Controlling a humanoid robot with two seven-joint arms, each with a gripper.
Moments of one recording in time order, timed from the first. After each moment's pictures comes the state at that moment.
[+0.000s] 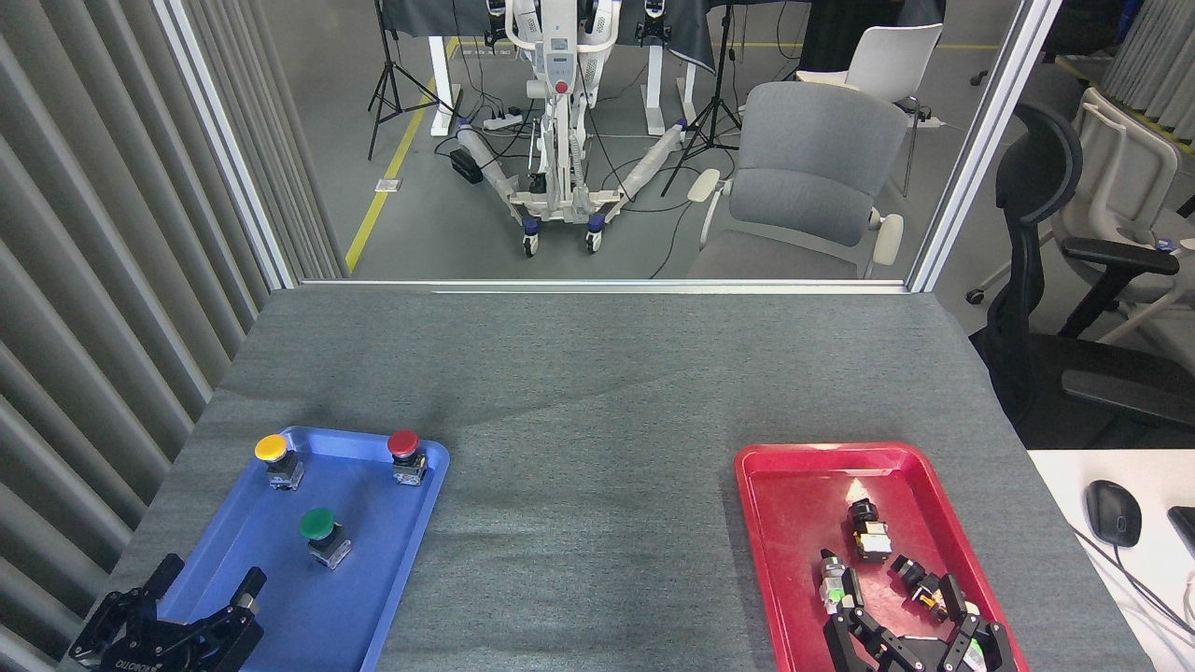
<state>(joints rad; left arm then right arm) 0.17 0.32 0.29 -1.50 -1.15 -0.52 0.13 0.31 -0.03 -0.03 -1.78 1.40 0.01 -0.12</state>
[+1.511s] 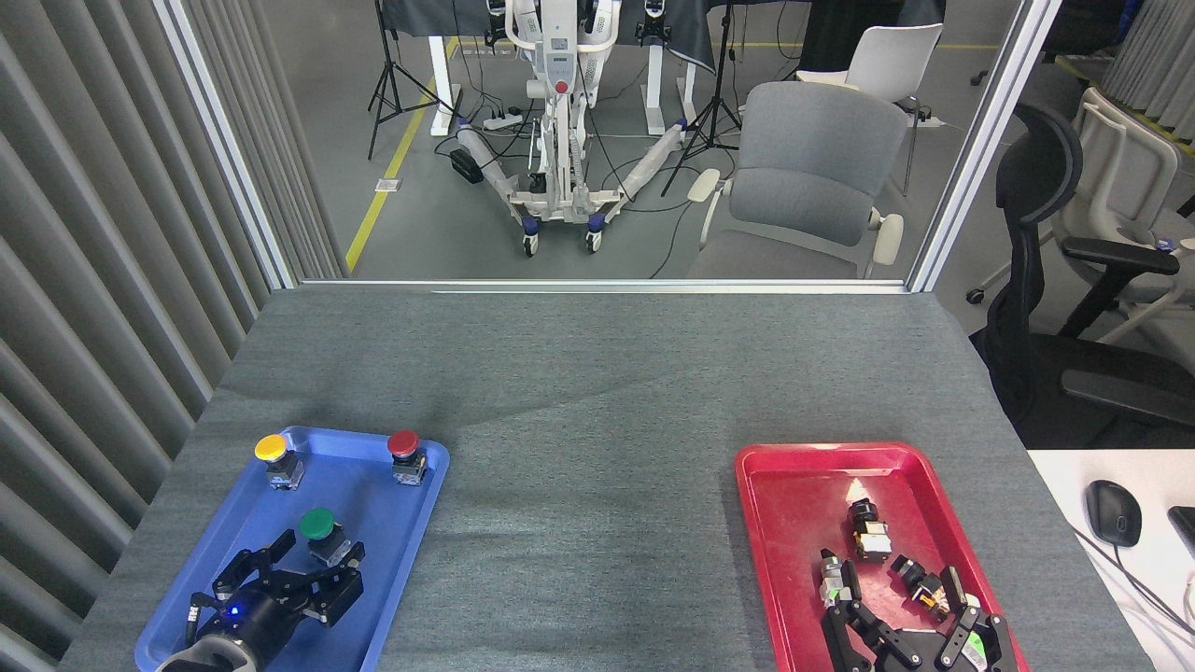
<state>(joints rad) -0.29 0.27 0.05 -0.82 -1.40 -0.46 0.18 0.30 0.00 -0.05 -1.78 1.47 0.01 -0.12</state>
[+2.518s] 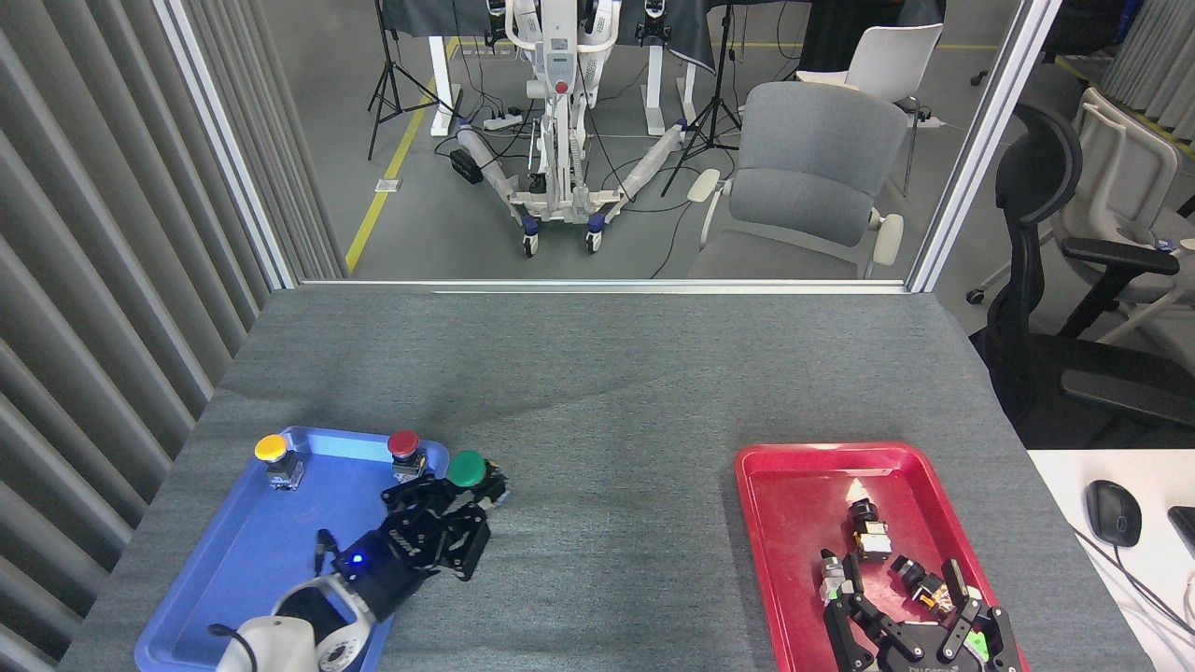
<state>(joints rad) -0.33 0.13 -0.12 -1.05 -1.43 -0.75 0.30 0.28 0.00 -0.06 -1.78 1.47 -0.01 -0.12</state>
